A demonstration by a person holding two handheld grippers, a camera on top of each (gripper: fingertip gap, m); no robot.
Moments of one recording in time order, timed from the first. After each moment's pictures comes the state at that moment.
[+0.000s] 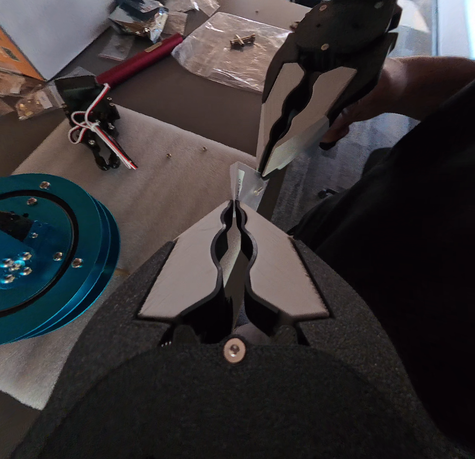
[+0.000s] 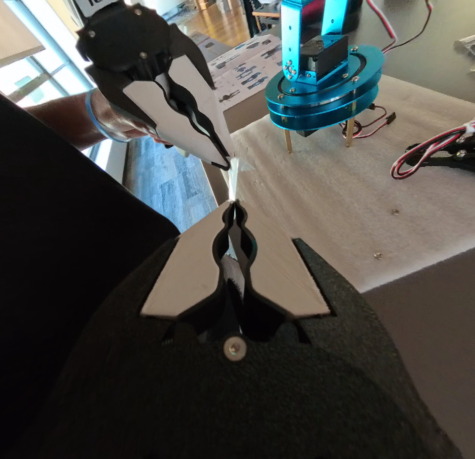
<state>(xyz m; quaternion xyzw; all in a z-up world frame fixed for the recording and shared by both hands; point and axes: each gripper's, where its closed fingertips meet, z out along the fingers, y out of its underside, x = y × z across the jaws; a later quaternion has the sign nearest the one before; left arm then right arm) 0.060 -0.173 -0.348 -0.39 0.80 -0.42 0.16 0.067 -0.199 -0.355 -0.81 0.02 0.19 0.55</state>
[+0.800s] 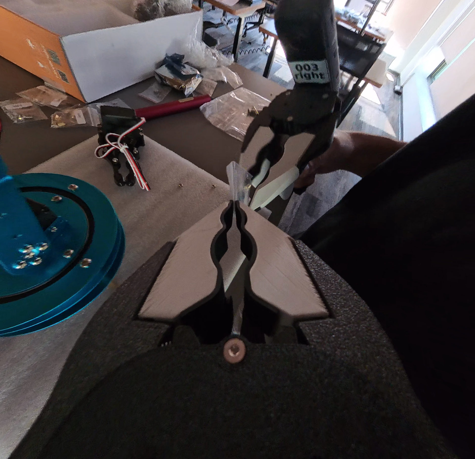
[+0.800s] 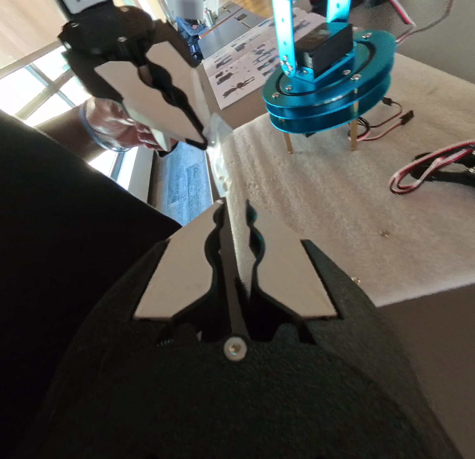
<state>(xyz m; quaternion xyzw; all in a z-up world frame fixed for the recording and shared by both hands) 0.078 -0.171 -0.317 -0.46 0.71 -0.51 0.17 0.085 -0.184 -0.358 -0.82 -0.02 0.26 0.51</state>
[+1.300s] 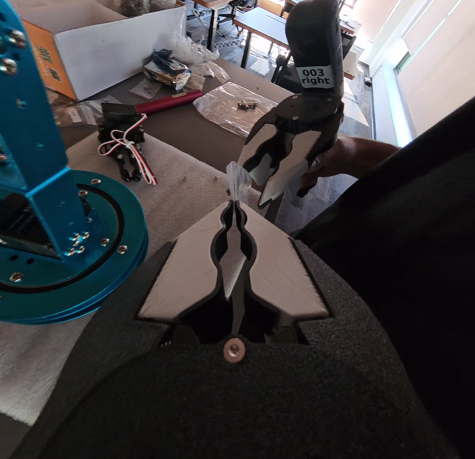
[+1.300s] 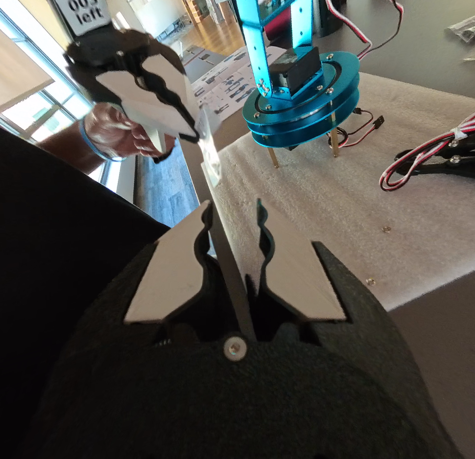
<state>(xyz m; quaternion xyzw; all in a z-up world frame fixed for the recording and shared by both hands) 0.070 -0.143 -0.313 -0.43 0.72 -0.53 0.13 0.086 -0.170 -0.353 -0.81 0.07 0.23 0.54</state>
